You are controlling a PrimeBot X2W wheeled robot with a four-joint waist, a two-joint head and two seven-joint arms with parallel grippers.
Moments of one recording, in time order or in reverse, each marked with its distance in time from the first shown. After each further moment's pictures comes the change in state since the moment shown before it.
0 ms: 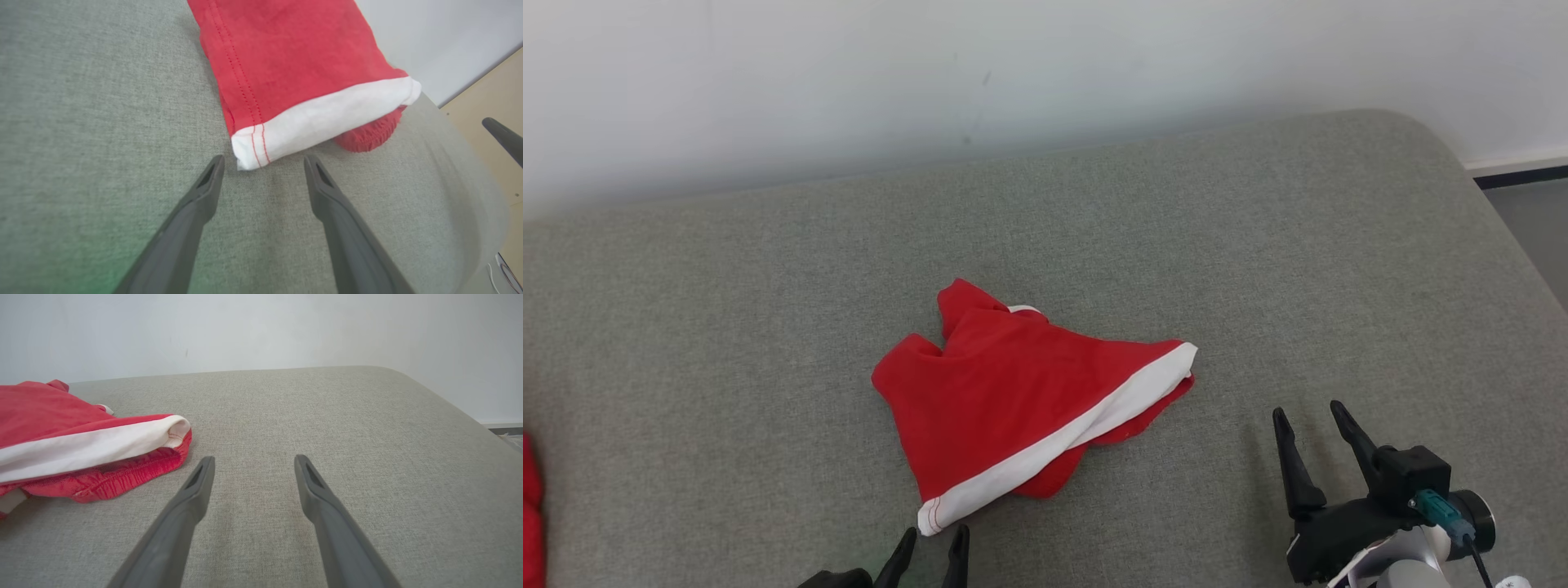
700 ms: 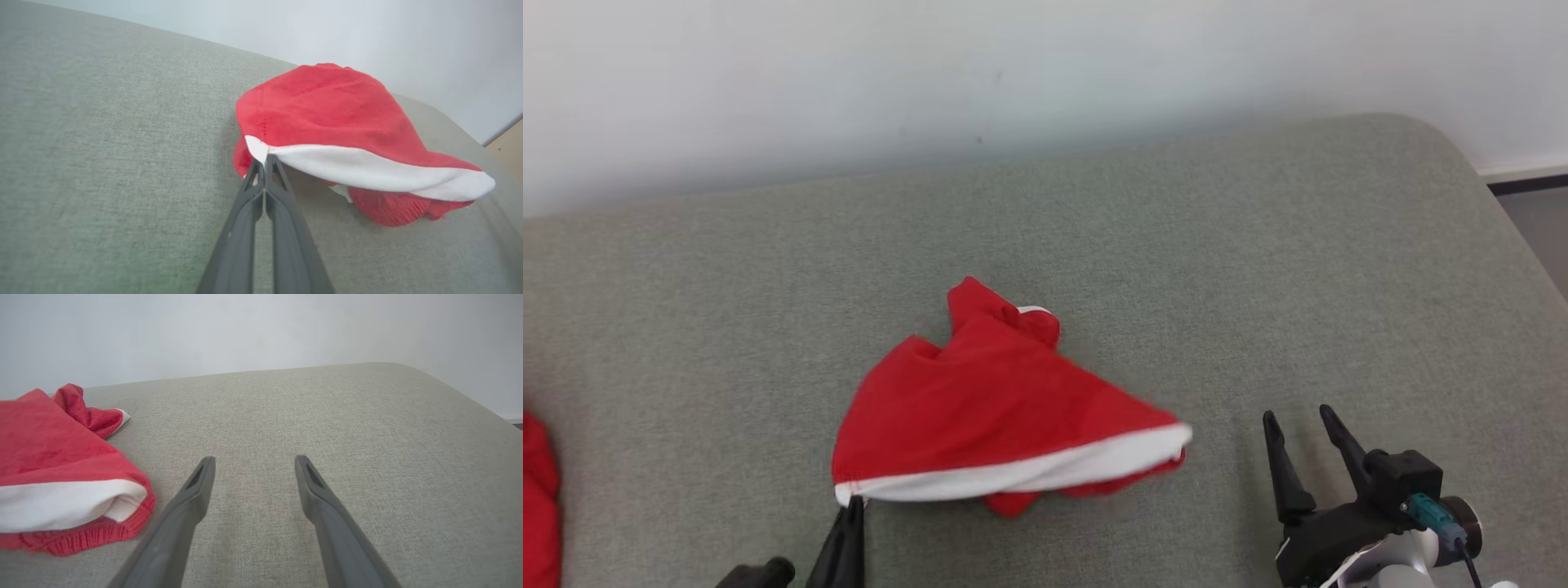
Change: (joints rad) left arm 0.024 0.001 0.179 -0.130 0.119 0.009 0.000; right arm -0.006 0.016 -0.003 0.001 0.017 0.000 0.000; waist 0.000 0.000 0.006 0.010
